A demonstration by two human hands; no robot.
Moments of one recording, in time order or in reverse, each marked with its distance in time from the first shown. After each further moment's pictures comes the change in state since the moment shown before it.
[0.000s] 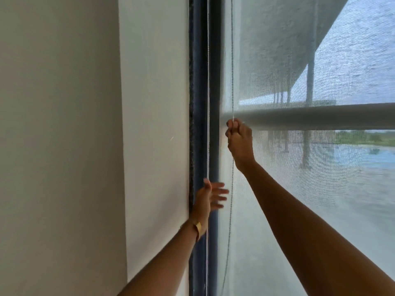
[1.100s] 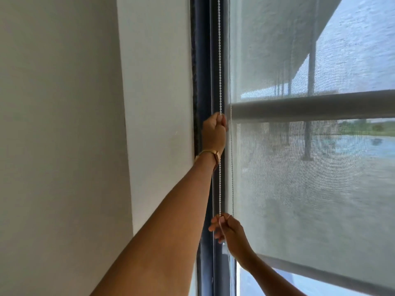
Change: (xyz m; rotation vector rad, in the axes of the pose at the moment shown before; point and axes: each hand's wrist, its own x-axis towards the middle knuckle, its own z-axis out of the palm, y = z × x) left_hand 0.080 0.122 0.027 0.078 0.147 0.394; right_hand -0.204 0.119 -0.005 0.052 -0.334 0.531
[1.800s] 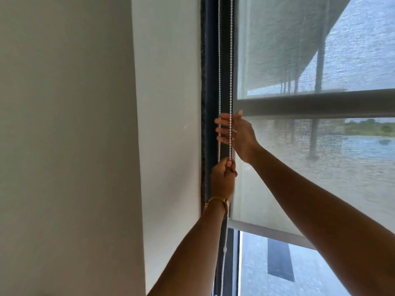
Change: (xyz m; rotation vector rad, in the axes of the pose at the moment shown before) left_hand -0.090 -0.073 -0.010 0.087 0.044 -0.160; right_hand 0.109 -0.208 -0.020 0.296 0.025 -0.127
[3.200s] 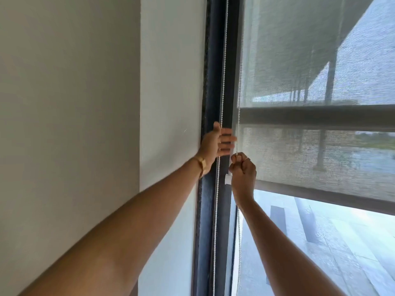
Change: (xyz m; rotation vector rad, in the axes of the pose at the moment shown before) left_hand 0.040 0.092 -0.025 -0.081 -0.280 -0.111; right_hand -0.055 0.074 -0.016 -0.330 0.364 -0.383
